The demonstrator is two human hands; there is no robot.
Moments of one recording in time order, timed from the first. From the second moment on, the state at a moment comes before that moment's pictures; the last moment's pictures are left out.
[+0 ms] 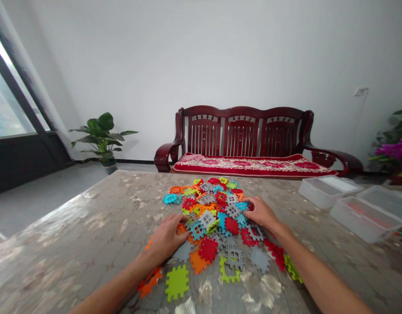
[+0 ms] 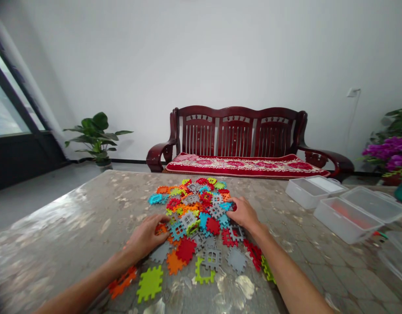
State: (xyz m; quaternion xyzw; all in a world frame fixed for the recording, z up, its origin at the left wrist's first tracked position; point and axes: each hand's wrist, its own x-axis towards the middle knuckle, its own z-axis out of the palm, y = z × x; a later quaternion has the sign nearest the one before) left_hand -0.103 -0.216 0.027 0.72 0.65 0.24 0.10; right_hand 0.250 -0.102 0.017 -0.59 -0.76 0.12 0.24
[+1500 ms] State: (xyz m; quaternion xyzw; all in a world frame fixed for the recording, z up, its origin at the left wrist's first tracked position) left_hand -0.030 -0.183 0.047 0.74 0.56 0.35 0.12; right_hand 0.146 -0.149 0.046 -0.50 -0.84 0.09 0.18
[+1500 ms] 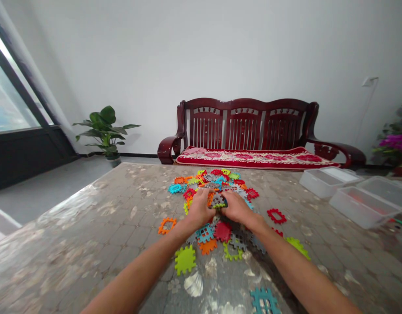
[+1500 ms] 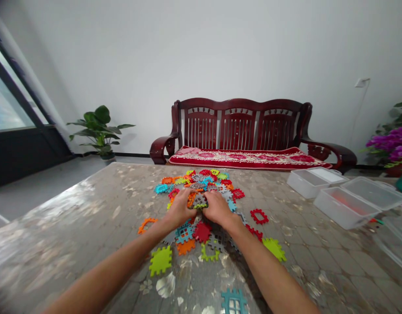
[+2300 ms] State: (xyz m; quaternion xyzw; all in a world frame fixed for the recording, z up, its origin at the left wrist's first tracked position) left_hand -0.086 -0.299 0.043 0.80 0.59 0.04 0.08; right_hand 0.208 -0.227 0.043 -0.48 -0.86 0.19 0.04
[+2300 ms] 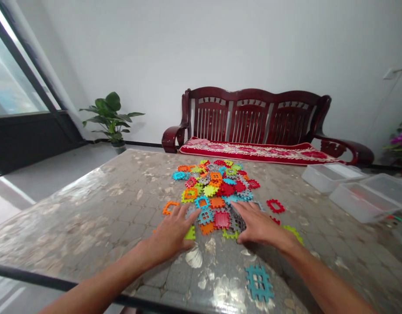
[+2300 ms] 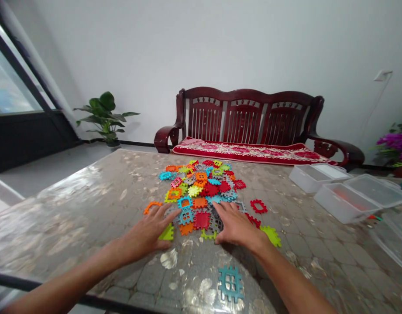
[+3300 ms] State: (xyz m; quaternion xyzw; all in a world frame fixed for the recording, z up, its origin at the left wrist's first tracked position) left_hand -0.079 -0.265 0.041 0.77 0.63 0.06 0.09; right_hand 0.186 -0.223 0.052 -0.51 -0.84 0.14 0.04
